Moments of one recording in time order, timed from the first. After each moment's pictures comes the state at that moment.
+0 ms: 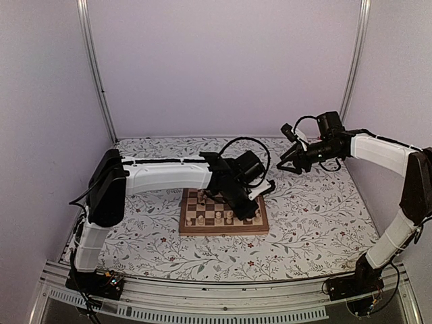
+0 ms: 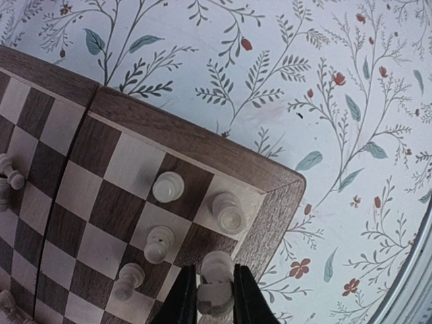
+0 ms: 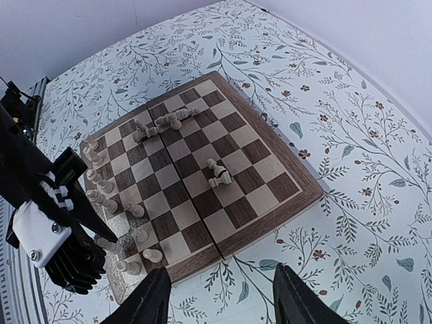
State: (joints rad) left arm -1.07 2.23 1.88 -0.75 0.06 0.02; right arm 0.28 1.61 1.21 -0.45 -0.74 -0.49
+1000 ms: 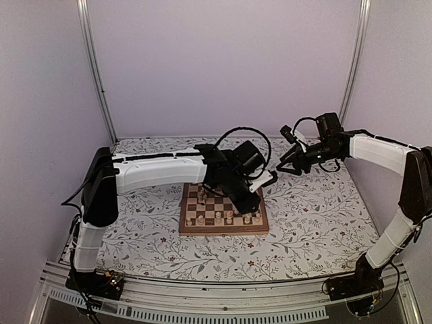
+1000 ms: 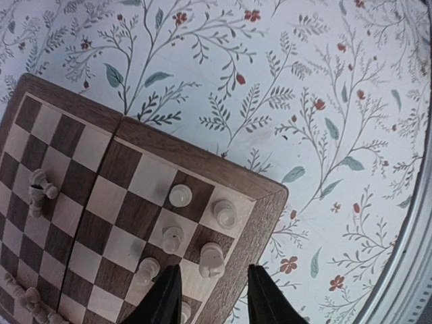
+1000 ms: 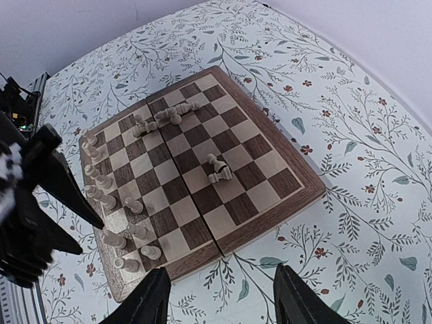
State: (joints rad) left arm -1.07 2.21 1.92 -0.78 0.04 0.03; right arm 0.28 1.62 1.21 -0.45 -0.74 -0.50
